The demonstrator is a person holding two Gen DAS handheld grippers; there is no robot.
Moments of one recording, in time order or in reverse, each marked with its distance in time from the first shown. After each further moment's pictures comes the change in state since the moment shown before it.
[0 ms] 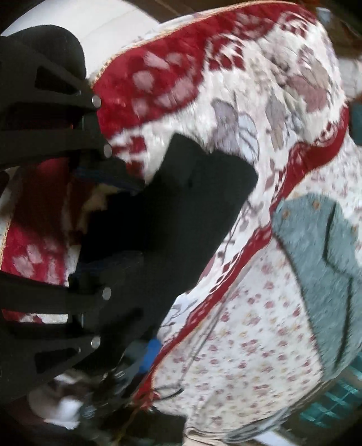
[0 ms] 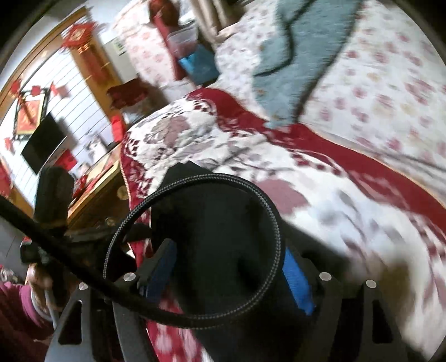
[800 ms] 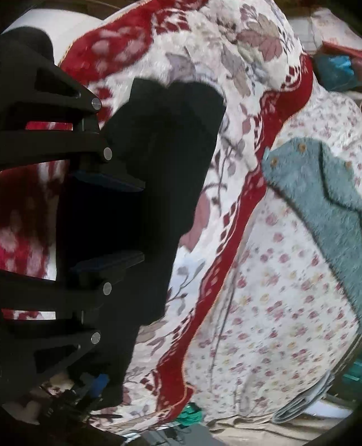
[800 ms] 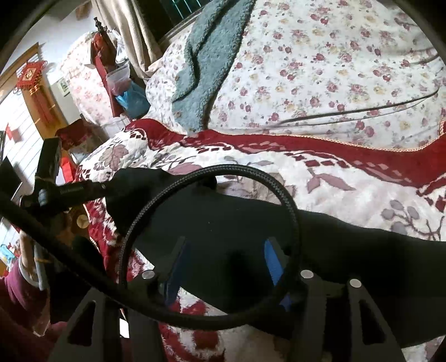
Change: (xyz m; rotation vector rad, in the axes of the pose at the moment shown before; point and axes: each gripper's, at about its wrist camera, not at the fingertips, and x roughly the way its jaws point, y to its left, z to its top) left arm 0.026 -0.086 0.003 0.281 0.003 0.000; right arm -0.139 -0.030 -0.138 0.243 -0.175 -0.313
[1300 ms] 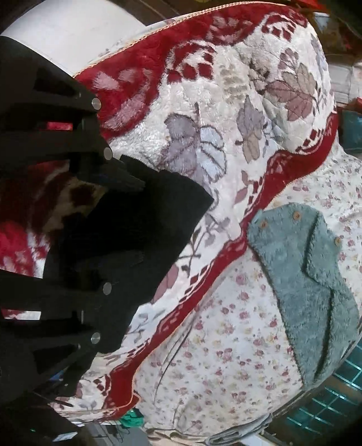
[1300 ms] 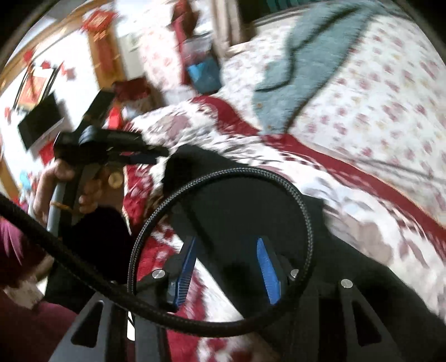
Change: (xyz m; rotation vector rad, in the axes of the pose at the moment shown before) left arm -0.028 0.106 0.015 -0.255 -0.050 0.034; right arm 0.049 0.089 0.009 -0.302 0.019 0.171
